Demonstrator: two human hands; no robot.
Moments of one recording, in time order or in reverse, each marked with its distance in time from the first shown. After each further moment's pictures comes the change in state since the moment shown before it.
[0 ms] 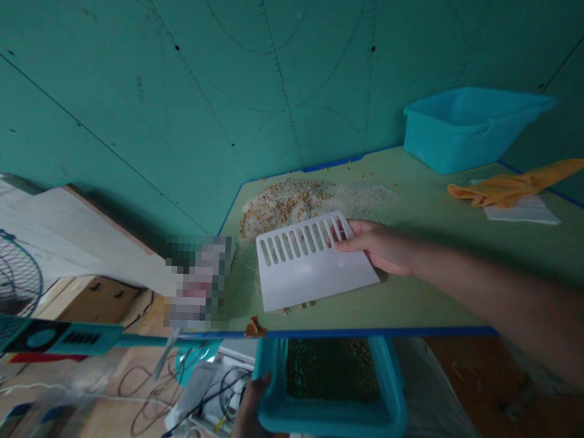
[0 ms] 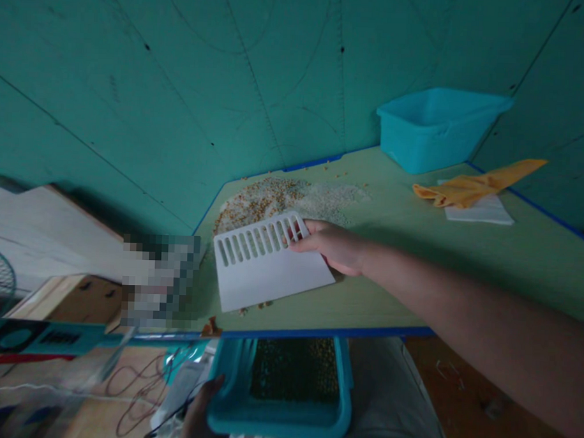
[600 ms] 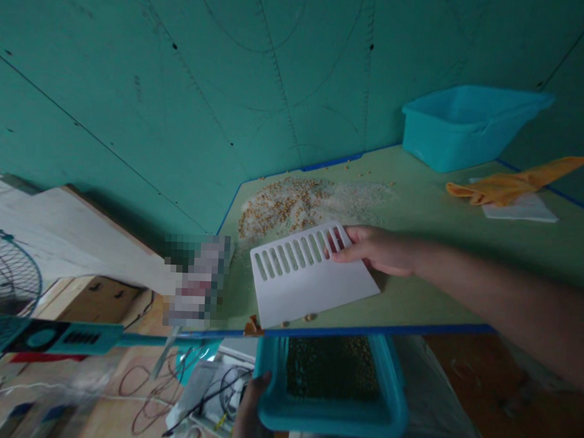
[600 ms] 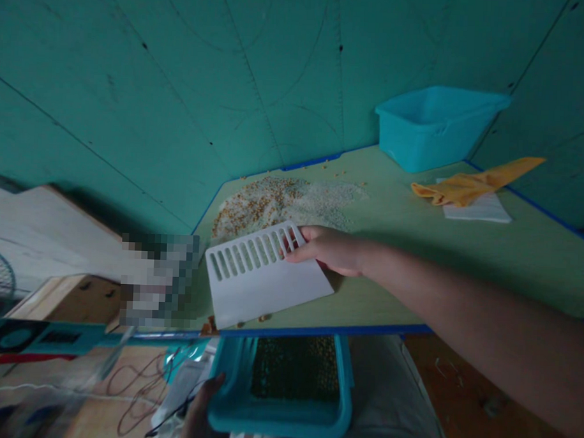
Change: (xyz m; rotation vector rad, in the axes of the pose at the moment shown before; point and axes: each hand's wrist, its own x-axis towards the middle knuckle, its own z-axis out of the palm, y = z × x) left_hand 0.007 0.002 -0.006 0.010 -0.037 -0.063; right_hand -0.005 0.000 0.000 -0.115 -0.132 0.044
